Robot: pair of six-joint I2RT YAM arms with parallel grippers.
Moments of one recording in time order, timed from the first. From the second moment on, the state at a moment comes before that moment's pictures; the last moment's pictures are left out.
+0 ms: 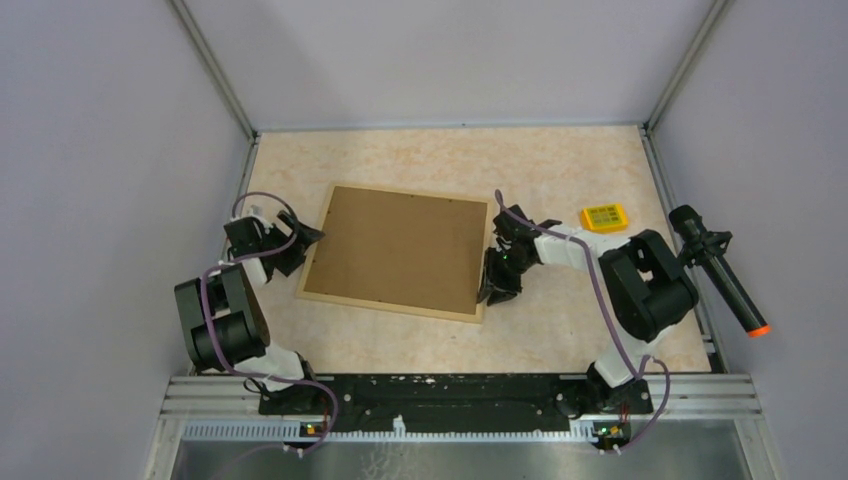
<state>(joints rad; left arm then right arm) 0.38 1.55 0.62 0.11 0.54 -0.59 0.55 1.72 0.93 -0.52 -0.36 0.69</state>
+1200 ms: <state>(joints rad) 0.40 1.57 0.58 0.24 0.61 -0.62 0.84 2.18 1.62 -1.23 0.15 0.41</state>
